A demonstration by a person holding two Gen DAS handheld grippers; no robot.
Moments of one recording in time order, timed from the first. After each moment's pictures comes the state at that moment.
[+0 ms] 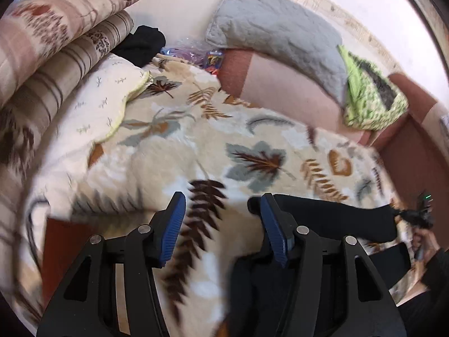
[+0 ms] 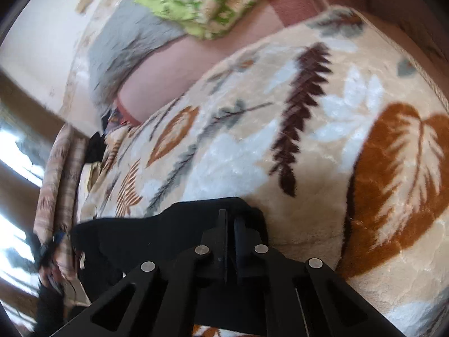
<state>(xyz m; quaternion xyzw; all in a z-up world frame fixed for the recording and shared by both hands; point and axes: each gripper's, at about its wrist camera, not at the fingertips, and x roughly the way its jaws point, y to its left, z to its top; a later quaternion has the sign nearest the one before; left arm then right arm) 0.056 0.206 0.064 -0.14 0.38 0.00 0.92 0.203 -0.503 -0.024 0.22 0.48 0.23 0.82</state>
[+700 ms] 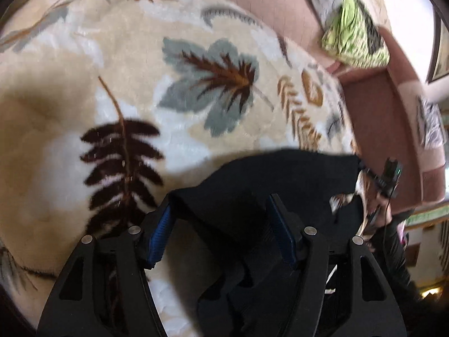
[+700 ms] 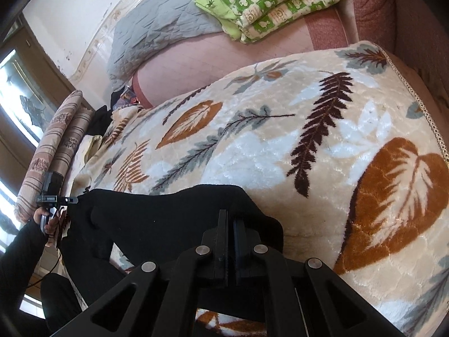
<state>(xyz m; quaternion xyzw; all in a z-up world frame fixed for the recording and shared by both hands) 0.158 0.188 -0.025 -0.24 0.57 -0.21 0.76 0.182 -0.487 -0.009 0.13 0.46 0.25 0.84</state>
